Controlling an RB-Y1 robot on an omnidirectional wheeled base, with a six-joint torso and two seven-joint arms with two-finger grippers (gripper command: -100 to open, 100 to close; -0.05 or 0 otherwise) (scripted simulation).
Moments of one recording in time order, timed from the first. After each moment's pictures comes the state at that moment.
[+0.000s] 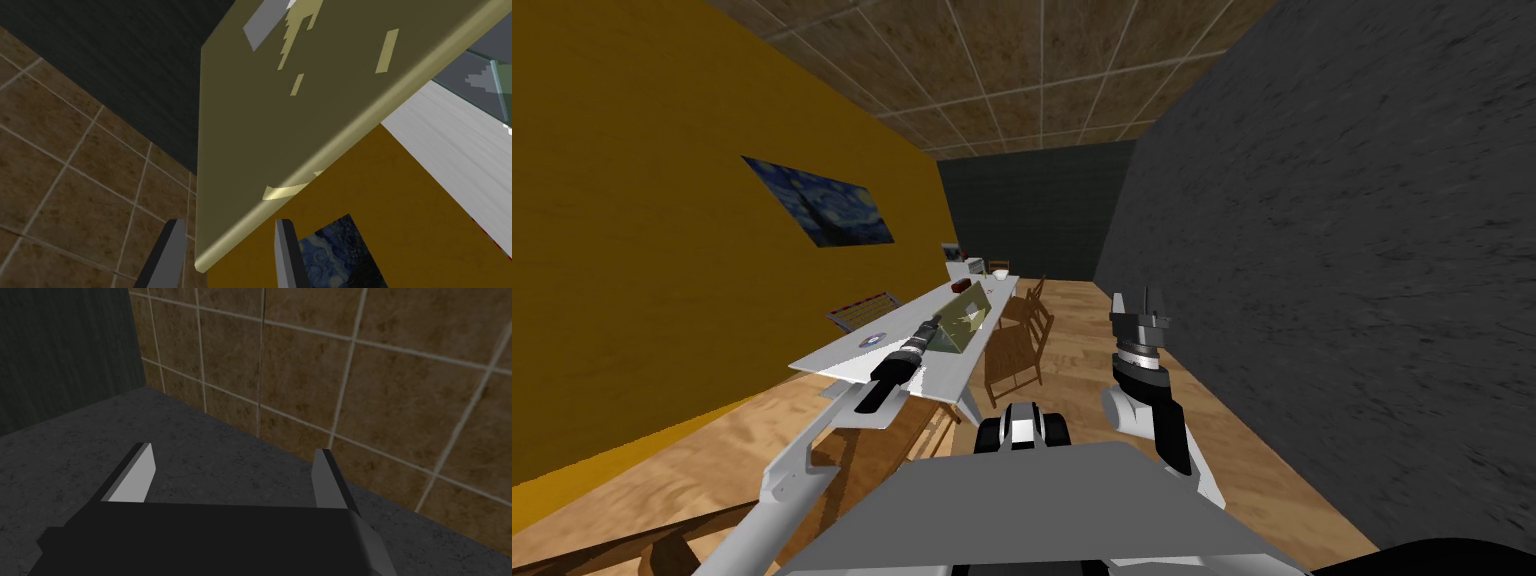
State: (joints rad) left arm 0.30 0.56 0.09 -2.06 -0.25 0.20 0.17; right arm 0.46 0.05 -0.05 -2.39 -0.01 -0.52 -0.02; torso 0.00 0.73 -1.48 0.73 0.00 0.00
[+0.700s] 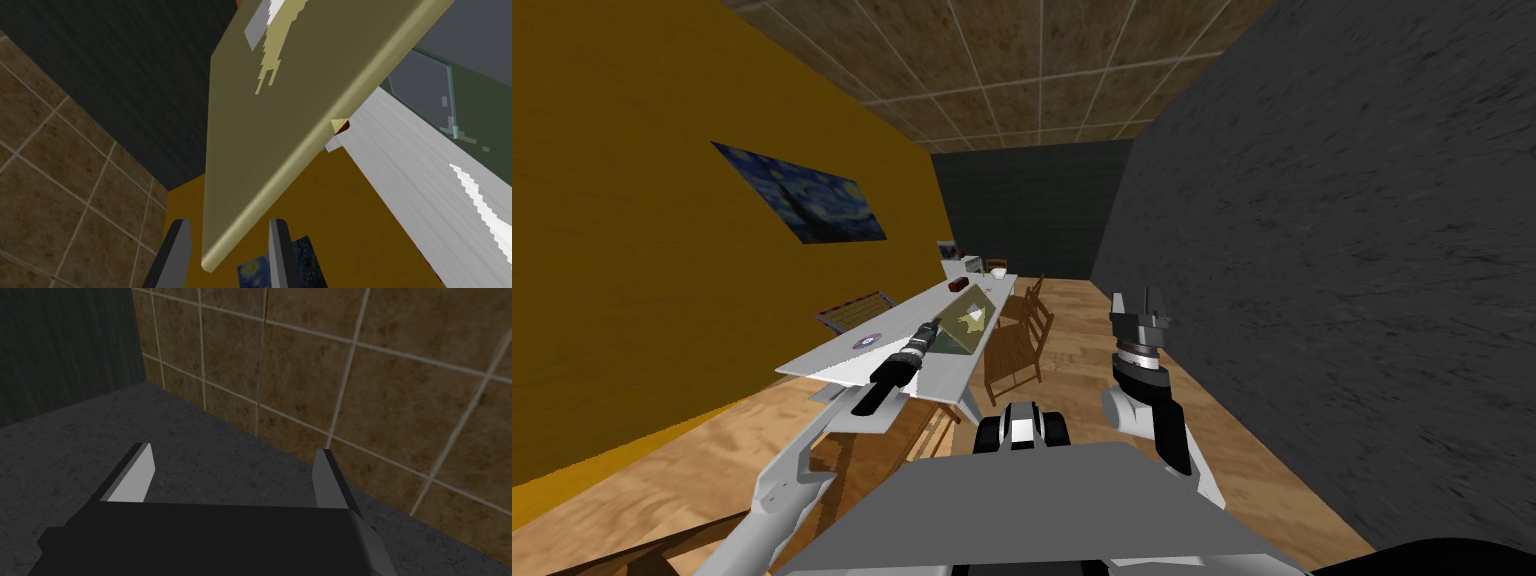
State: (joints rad) left arm 0.33 0.56 0.08 -2.10 -0.17 0.28 0.24; right arm 0.46 0.05 -0.05 -2.39 -0.01 -0.52 -0.02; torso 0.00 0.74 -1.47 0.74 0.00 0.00
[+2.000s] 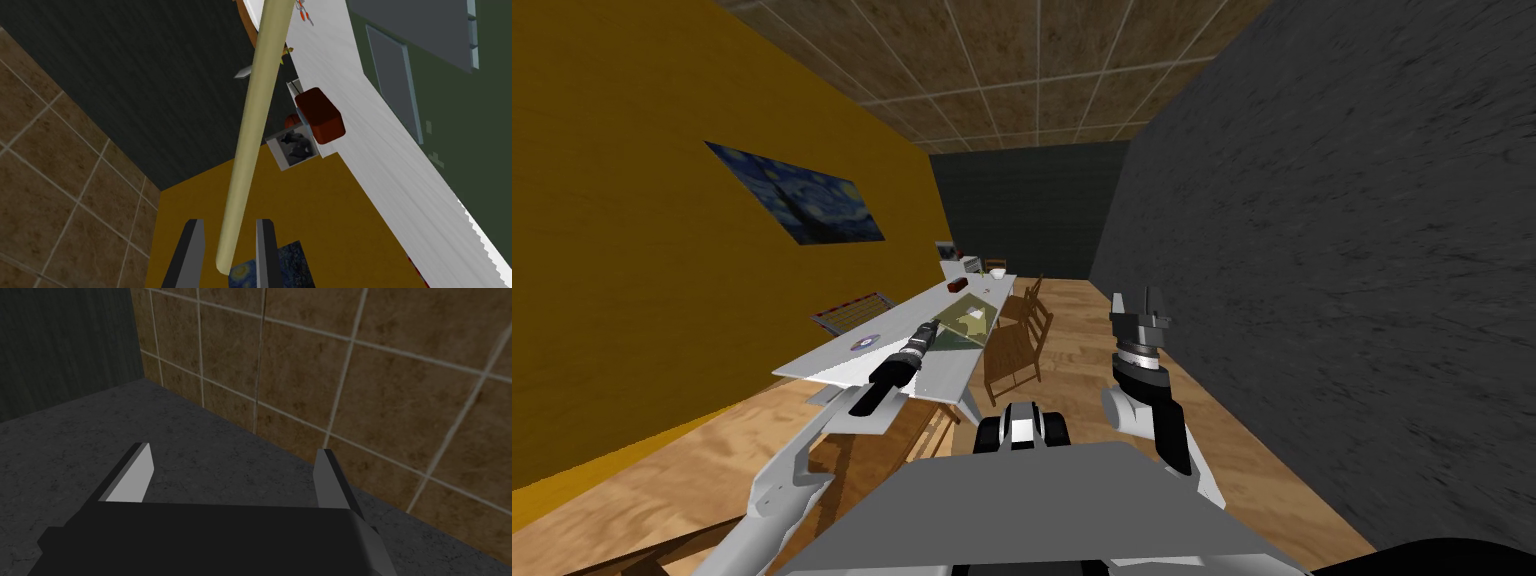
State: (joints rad) left arm 0.33 0.57 0.08 -2.12 -0.15 0.30 0.27; right arm 0.46 0.05 -0.05 -2.39 -0.01 -0.52 -0.02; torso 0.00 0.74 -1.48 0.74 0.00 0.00
